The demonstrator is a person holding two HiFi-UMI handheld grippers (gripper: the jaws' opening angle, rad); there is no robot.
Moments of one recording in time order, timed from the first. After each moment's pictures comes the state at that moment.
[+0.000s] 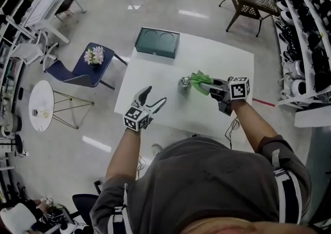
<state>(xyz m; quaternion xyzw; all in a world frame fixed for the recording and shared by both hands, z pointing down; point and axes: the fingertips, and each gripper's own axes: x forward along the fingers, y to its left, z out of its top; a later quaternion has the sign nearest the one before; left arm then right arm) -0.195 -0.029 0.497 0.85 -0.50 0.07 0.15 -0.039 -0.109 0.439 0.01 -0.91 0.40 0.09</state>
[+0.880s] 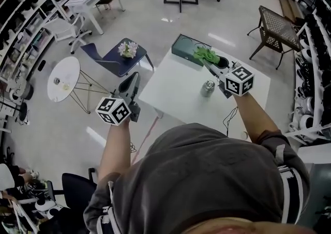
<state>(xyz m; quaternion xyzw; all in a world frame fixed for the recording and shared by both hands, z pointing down) -0.349 0.106 0.275 0.73 -0.68 -0.09 0.08 -0.164 -0.084 0.277 0.07 -0.99 0.00 0.07</state>
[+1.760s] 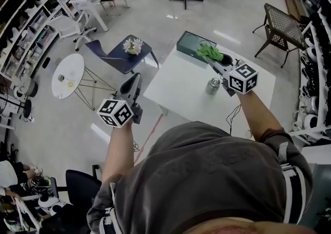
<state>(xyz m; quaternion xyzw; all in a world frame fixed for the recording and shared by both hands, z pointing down) -0.351 0.125 0.271 0.71 -0.69 -0.08 0.10 -0.173 -0.080 0.274 0.07 -1.00 0.00 0.07</state>
